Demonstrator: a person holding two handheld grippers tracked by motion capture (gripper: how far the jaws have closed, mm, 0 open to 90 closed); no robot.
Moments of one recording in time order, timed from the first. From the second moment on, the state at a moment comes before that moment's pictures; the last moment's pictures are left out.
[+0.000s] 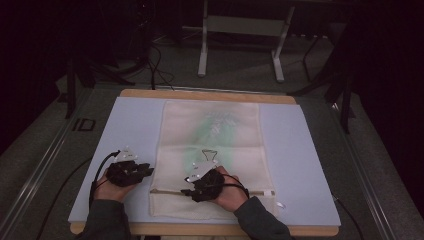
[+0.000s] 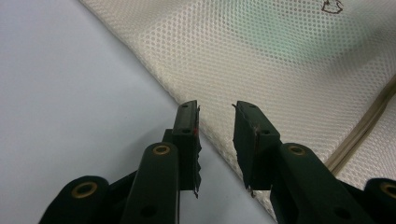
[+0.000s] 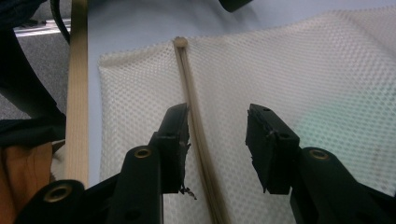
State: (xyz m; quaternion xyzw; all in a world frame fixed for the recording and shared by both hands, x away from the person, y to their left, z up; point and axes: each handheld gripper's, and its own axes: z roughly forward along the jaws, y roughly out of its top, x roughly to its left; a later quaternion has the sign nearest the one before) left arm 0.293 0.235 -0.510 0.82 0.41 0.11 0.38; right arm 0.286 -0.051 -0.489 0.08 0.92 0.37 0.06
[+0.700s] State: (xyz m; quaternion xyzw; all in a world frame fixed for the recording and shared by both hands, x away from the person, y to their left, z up) left arm 0.296 0.235 -0.510 0.82 0.41 0.11 0.38; right arm 0.285 -0.010 -0.498 0.05 0.92 0.38 0.05
